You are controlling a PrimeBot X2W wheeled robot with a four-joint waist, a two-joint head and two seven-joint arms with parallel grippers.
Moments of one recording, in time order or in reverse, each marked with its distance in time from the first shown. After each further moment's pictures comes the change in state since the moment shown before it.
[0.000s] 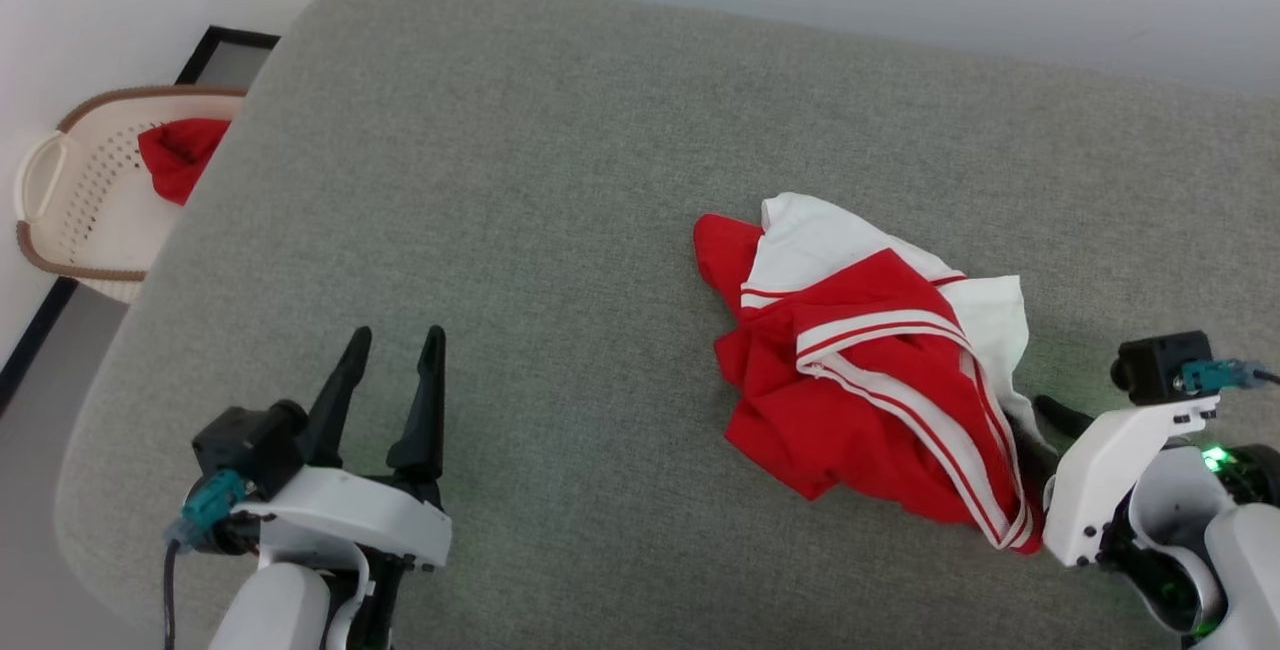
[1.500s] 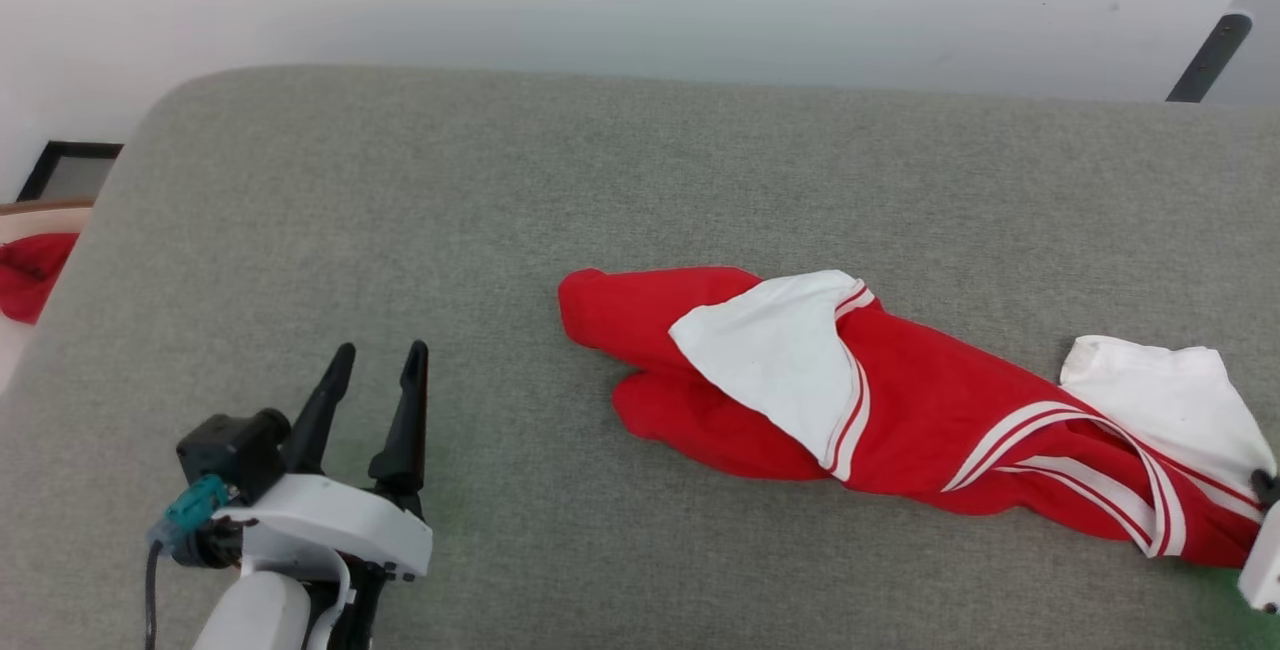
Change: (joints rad) left arm 0.005 0.030 0.000 0.029 -0.035 -0.001 0.006; right arm 0.093 0.000 -0.461 0.092 -0.226 0.000 -0.010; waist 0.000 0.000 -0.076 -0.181
